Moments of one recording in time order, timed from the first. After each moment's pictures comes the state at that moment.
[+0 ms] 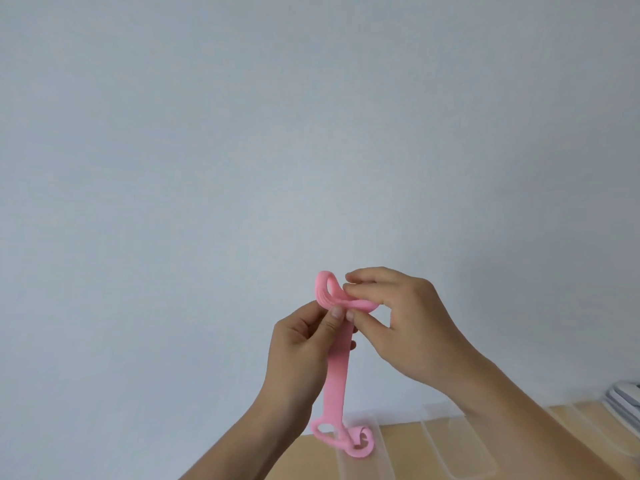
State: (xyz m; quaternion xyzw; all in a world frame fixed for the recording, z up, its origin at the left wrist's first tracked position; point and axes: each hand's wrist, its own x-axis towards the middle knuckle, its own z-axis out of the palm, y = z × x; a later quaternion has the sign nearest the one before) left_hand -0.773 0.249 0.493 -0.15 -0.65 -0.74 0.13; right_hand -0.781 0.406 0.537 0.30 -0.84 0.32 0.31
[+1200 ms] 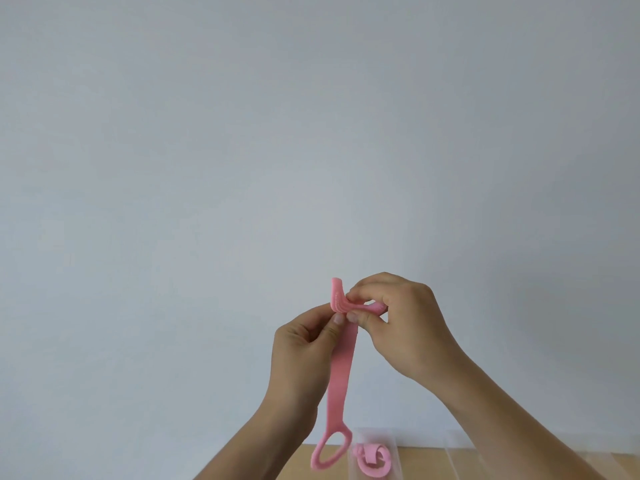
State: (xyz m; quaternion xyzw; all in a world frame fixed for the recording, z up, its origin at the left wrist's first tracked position) left_hand -0.788 0.278 0.490 -0.05 -0.68 -0.70 0.19; right_hand -0.821 0.423 0.533 0.31 -0.82 0.39 0.27
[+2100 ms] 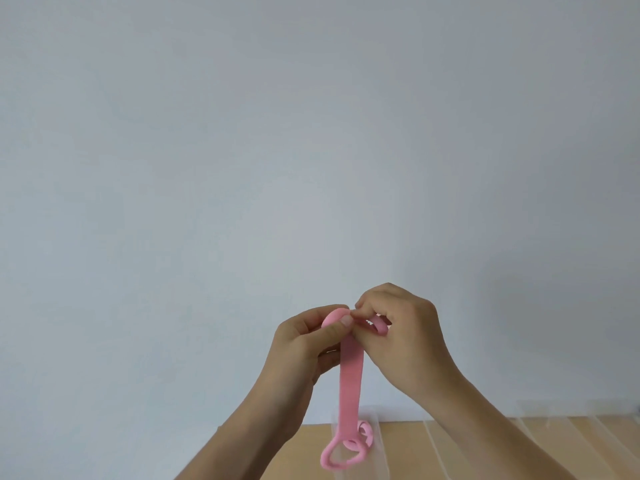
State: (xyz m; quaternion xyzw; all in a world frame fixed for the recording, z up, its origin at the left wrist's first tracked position) left_hand -0.780 0.270 0.478 -0.13 -0.65 -0.74 0.03; right_hand -0.809 0.431 0.491 0.28 -0.80 0.41 0.34
